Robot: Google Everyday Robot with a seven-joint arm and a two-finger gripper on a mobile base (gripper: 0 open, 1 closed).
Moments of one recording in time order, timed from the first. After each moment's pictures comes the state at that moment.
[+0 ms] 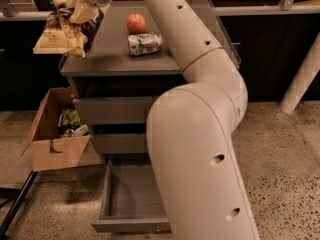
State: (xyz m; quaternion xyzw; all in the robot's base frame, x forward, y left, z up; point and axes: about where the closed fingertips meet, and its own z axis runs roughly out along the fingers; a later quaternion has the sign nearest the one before) arm 0.770 0.243 0.976 -0.79 0.41 0.05 0.46
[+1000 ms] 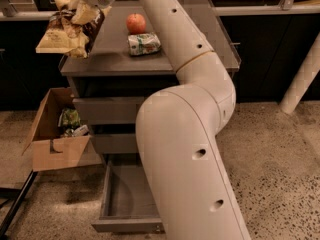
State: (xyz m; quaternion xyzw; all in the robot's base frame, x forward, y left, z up) arm 0.784 0.243 0.967 -0.79 0.42 0.05 0.45
